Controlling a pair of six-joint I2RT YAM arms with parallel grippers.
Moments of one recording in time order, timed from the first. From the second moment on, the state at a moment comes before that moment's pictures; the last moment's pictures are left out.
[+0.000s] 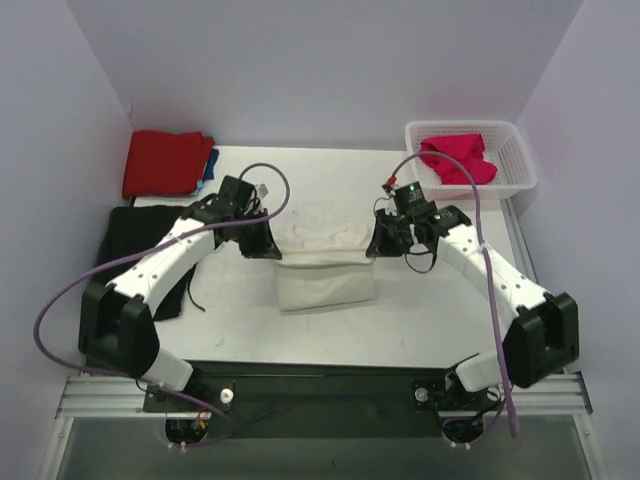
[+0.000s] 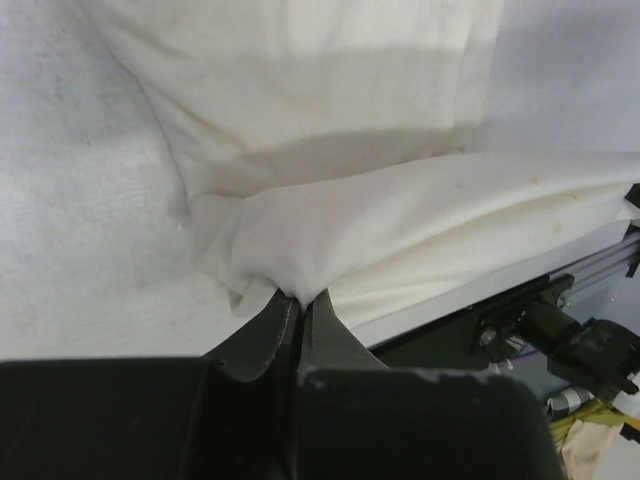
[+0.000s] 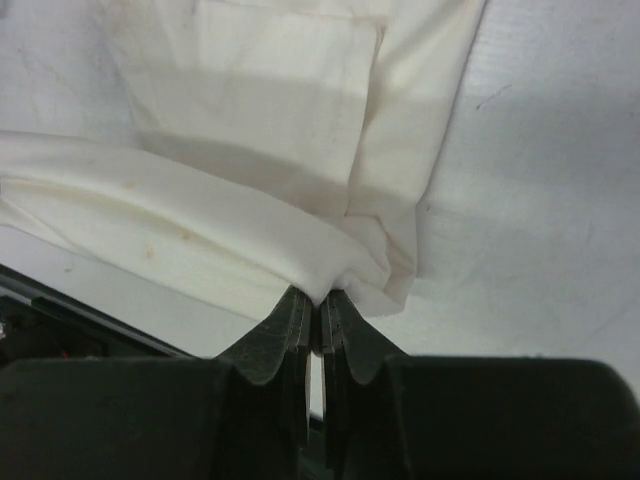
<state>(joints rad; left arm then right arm) -0.41 1.48 1.21 -0.74 0.29 -0.58 0.44 1.39 1.14 -0.70 -0.17 0.45</state>
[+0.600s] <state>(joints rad) -0.38 1.94 1.53 -0.71 0.13 -0.54 0.38 1.91 1.49 -0.63 -0.16 0.41</state>
